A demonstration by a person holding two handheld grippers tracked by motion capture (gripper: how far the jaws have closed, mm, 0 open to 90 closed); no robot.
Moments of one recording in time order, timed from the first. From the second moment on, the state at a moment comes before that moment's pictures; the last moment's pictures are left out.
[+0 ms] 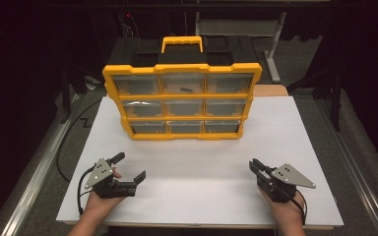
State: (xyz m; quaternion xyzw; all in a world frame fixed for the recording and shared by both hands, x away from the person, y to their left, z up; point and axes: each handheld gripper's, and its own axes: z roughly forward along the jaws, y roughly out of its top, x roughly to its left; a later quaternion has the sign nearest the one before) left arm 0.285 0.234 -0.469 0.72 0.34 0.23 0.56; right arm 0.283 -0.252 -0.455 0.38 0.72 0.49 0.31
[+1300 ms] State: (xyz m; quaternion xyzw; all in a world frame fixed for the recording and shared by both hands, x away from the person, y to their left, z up) left arm 0.286 0.235 -0.467 0.71 0.35 0.23 0.56; right arm 0.281 -0.262 -0.451 0.39 0.71 0.51 0.30
